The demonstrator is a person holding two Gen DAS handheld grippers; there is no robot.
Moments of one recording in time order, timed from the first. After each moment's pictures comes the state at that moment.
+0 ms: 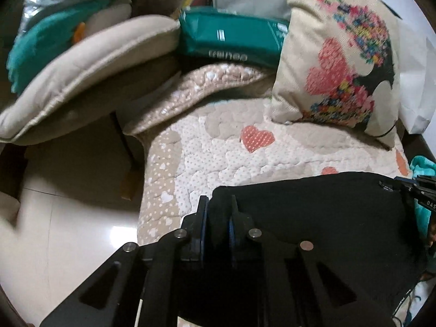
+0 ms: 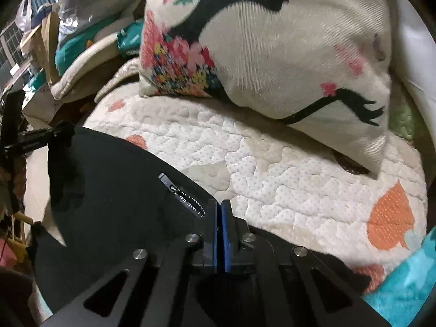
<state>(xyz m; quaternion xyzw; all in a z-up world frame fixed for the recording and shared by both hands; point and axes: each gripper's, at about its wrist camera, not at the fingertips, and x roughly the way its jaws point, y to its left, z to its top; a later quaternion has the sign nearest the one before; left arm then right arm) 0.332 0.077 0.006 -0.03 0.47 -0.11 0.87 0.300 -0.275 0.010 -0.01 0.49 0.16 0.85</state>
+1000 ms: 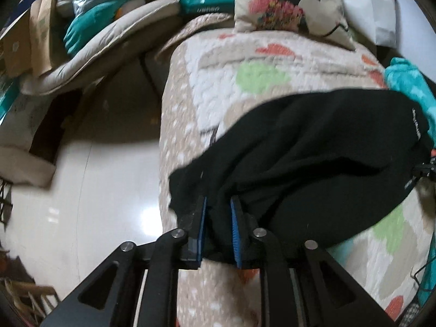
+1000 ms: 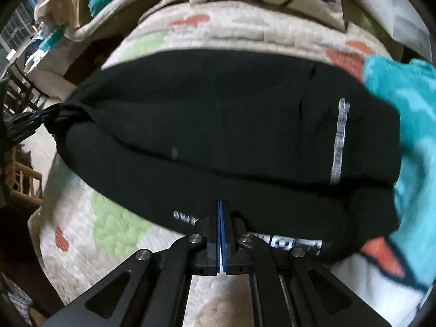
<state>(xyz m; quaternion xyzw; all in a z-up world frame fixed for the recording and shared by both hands) 0.065 0.088 -0.002 0.08 0.51 -0.07 0.85 0.042 -0.266 -0.022 -0.02 0.58 0.15 0.80</state>
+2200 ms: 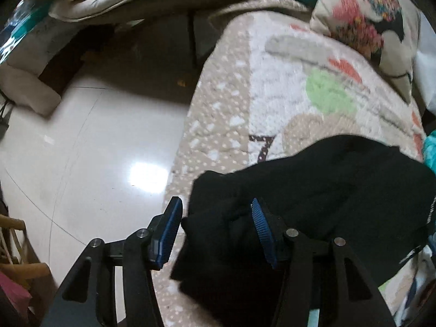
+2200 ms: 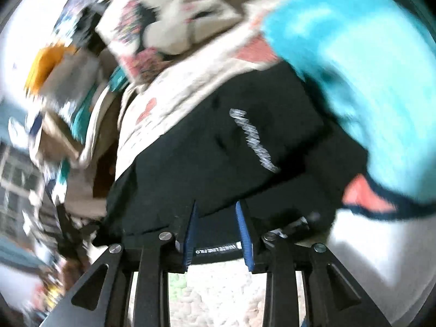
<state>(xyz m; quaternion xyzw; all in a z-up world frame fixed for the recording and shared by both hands) 0.122 0.124 -0.030 -0.06 0.57 0.03 0.82 0.019 -0.364 -0.005 0.34 0.49 0.06 0.80</state>
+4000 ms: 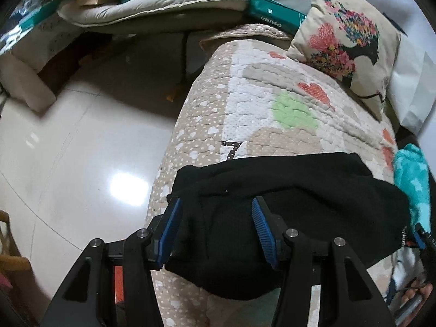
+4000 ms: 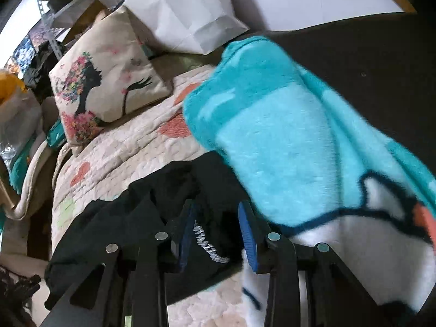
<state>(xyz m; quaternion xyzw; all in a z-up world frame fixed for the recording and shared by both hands) 0.083 0.118 0.011 -0.11 0.52 0.00 0.85 -0.007 -0.379 0.038 0.24 0.39 -0.17 0.87</state>
